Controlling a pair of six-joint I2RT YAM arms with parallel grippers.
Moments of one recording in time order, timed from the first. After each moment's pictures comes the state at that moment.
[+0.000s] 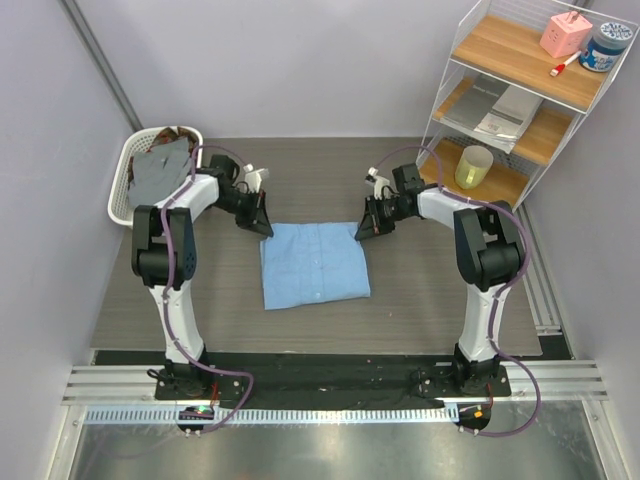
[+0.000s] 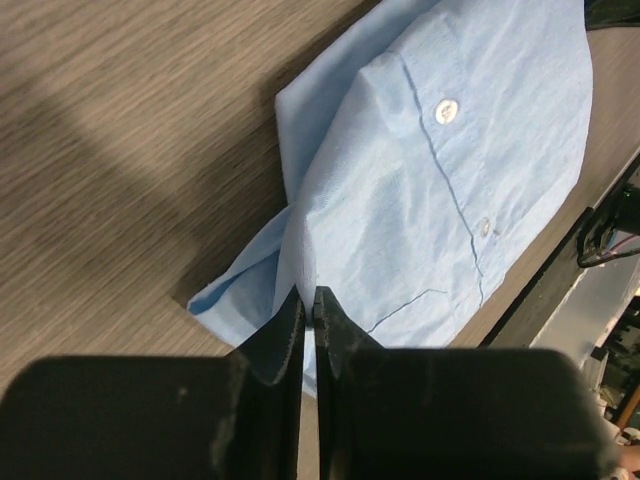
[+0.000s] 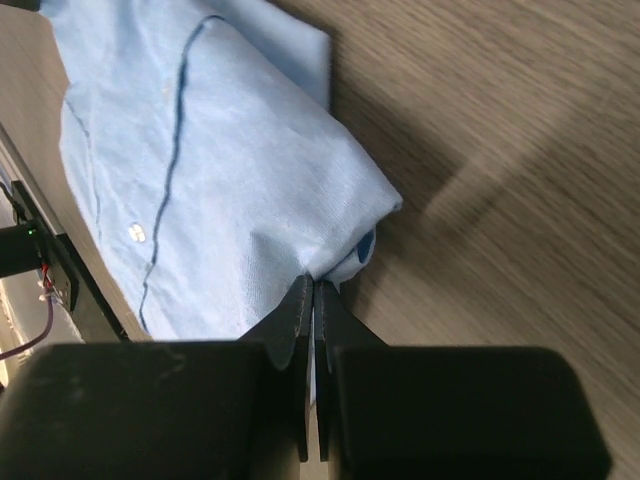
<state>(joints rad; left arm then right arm) -0.10 2.05 1.54 -0.80 0.75 0.15 0.26 2.00 1.33 -0.39 -0.74 0.08</state>
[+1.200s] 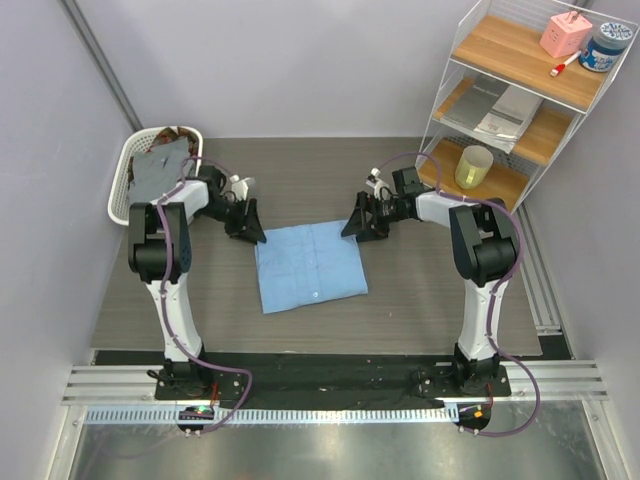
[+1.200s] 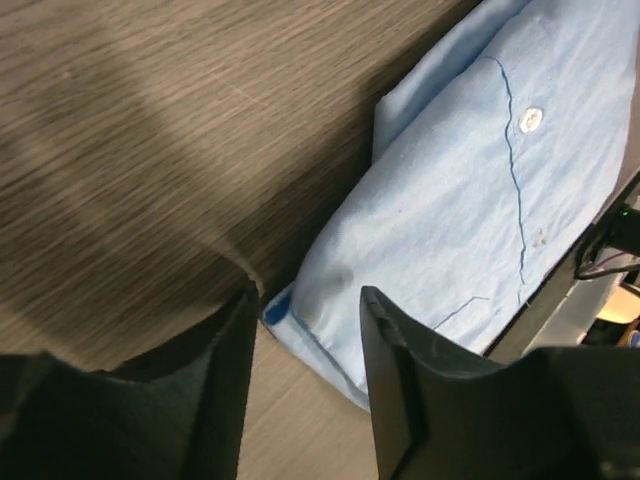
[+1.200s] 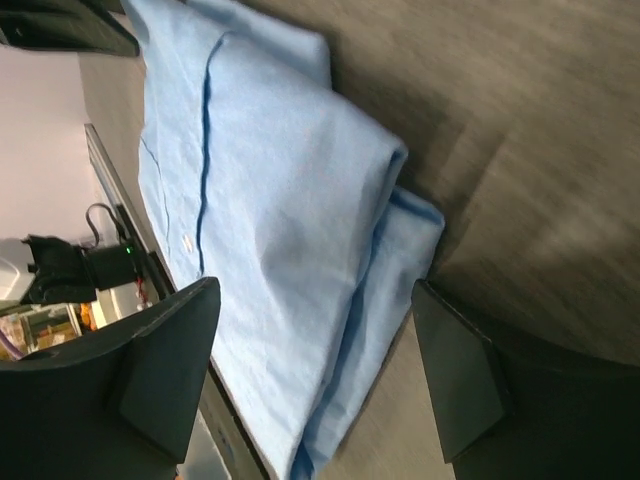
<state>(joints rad) -0.01 2.12 1.48 -0.78 0.76 0.16 0.24 2.07 1.31 -0.24 -0.88 0.30</state>
